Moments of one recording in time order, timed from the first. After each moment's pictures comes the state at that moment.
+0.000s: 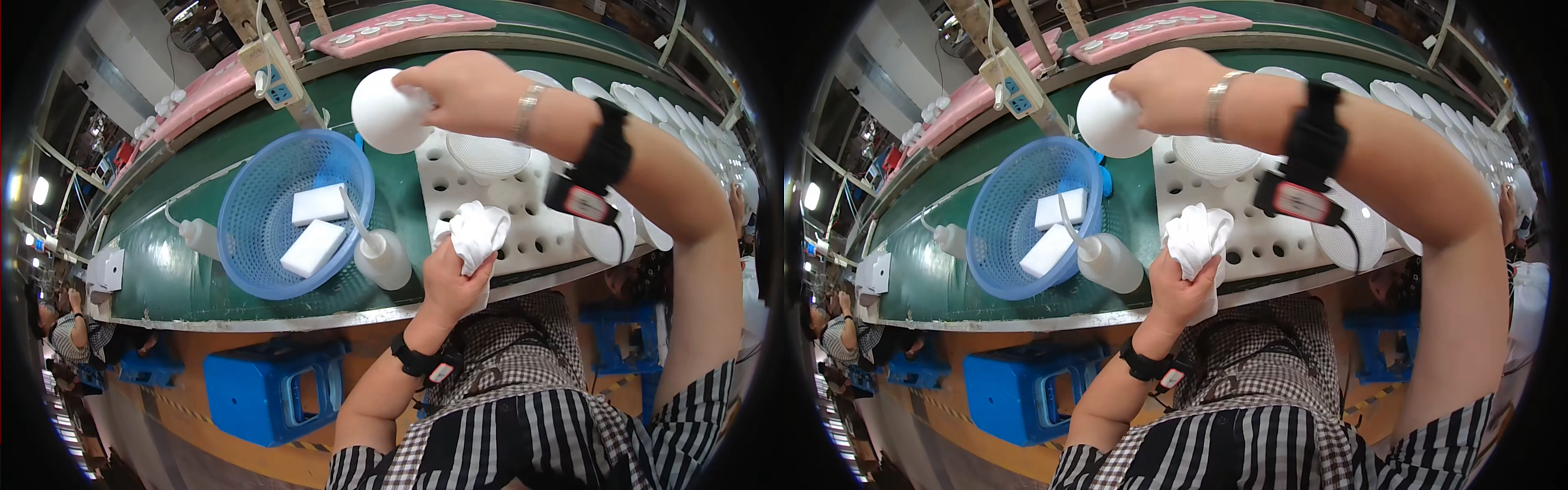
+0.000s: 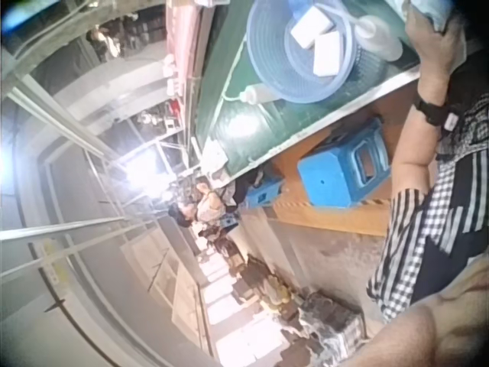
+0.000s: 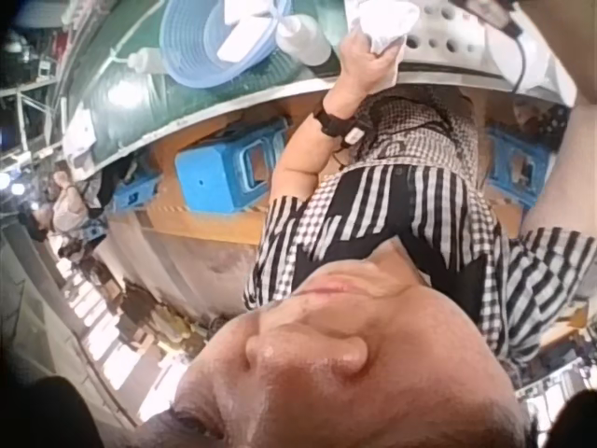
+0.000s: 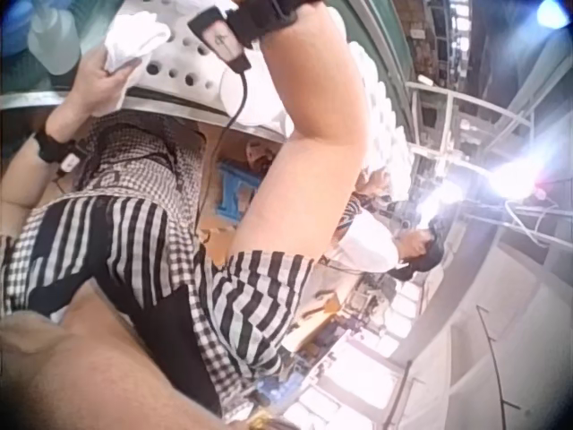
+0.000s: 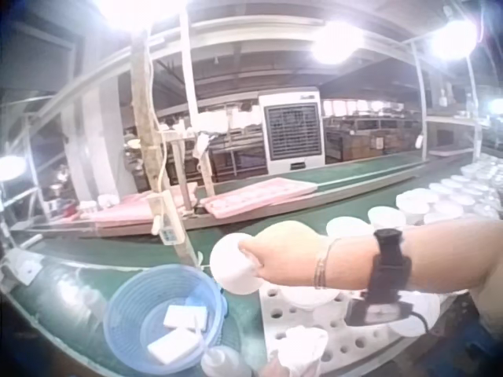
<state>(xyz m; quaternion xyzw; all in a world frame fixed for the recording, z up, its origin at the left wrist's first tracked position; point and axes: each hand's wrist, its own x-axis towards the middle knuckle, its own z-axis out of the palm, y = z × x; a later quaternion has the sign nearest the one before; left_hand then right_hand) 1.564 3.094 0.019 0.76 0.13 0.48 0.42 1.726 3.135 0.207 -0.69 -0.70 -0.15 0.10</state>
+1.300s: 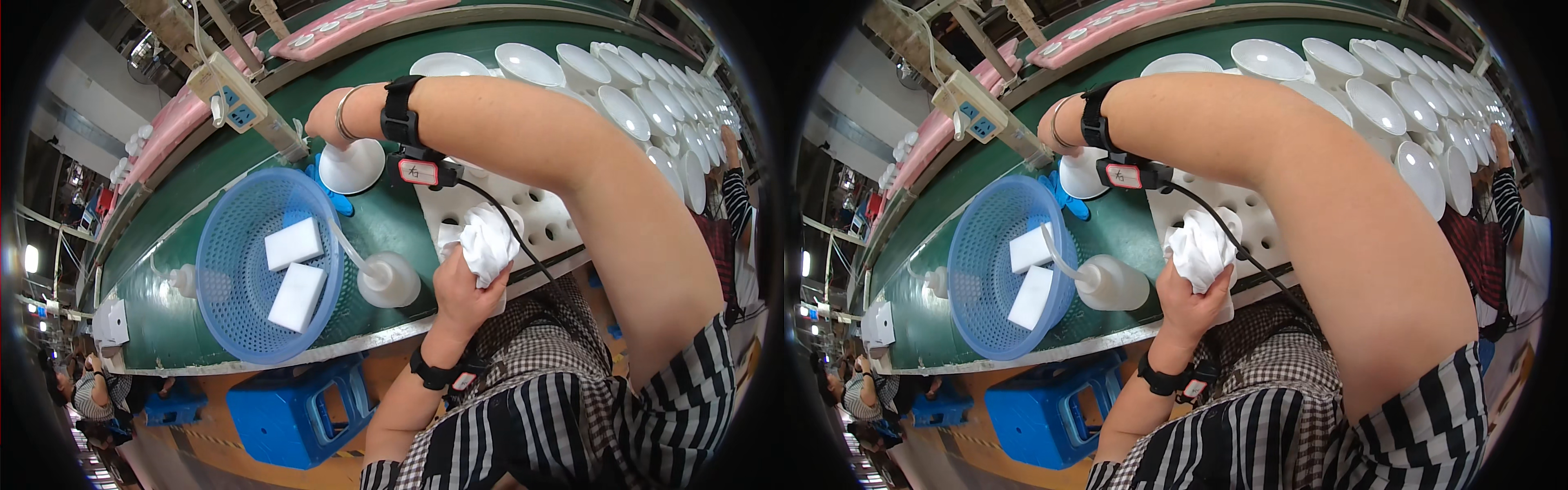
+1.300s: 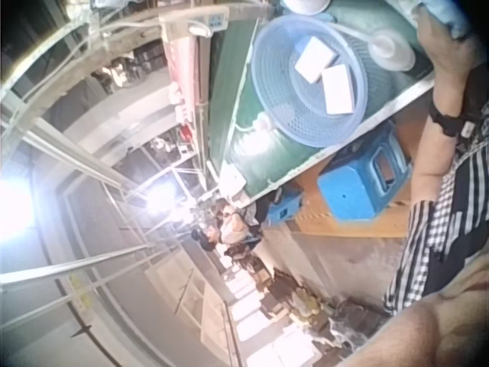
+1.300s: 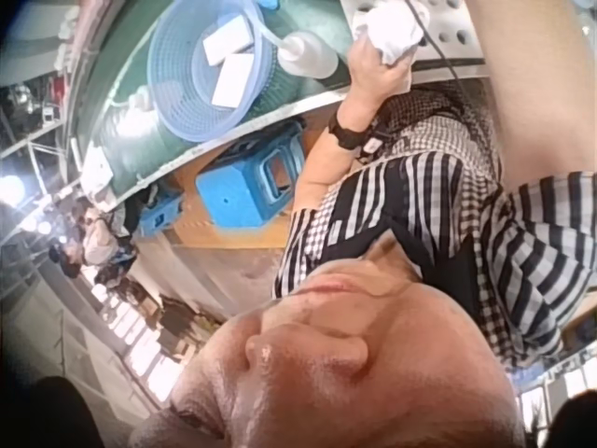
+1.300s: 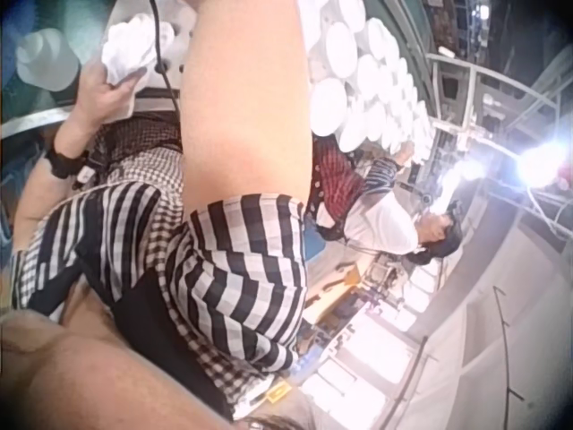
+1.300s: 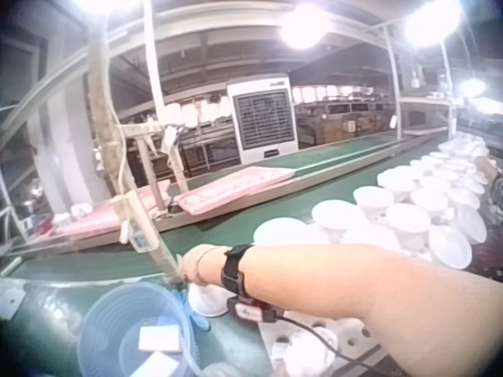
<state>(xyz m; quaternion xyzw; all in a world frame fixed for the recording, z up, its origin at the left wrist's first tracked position) 1.563 3.098 0.018 0.78 0.09 0.46 0.42 1.694 3.297 0.154 -0.68 -0.71 0.02 -0.20</state>
